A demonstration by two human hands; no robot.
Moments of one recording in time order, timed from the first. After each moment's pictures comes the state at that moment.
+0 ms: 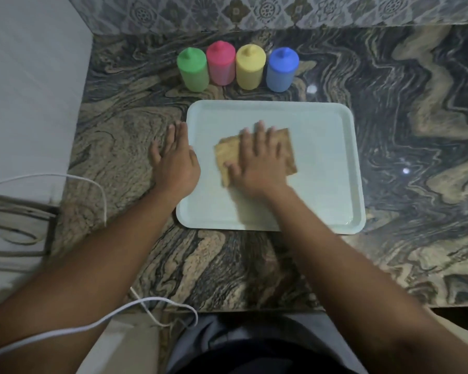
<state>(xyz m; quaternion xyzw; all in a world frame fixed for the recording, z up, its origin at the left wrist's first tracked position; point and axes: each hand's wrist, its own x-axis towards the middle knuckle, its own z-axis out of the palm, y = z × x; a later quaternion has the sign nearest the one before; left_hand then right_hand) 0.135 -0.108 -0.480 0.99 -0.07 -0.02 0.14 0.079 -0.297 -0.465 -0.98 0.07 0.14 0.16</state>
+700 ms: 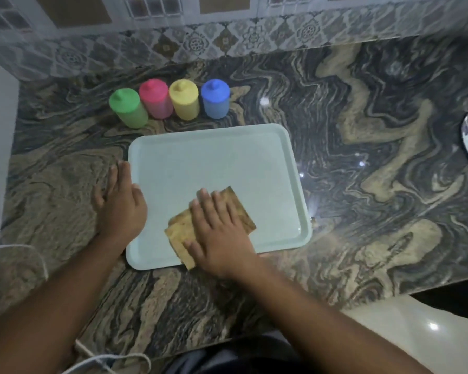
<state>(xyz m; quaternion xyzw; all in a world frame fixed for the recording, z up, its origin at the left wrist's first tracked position) 0.138 -0.106 -0.483 0.99 -0.06 -0.03 0.16 -0.007 -0.301 -0.462 -0.97 -0.03 0.15 0.19</state>
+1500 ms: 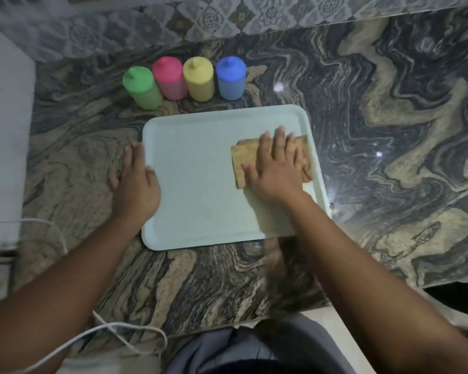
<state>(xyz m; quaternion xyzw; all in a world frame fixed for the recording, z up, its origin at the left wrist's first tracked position) 0.137 -0.108 -0.480 0.98 -0.06 -0.01 0.19 0.051 -0.388 -0.461 -0.96 0.19 0.11 0.18</state>
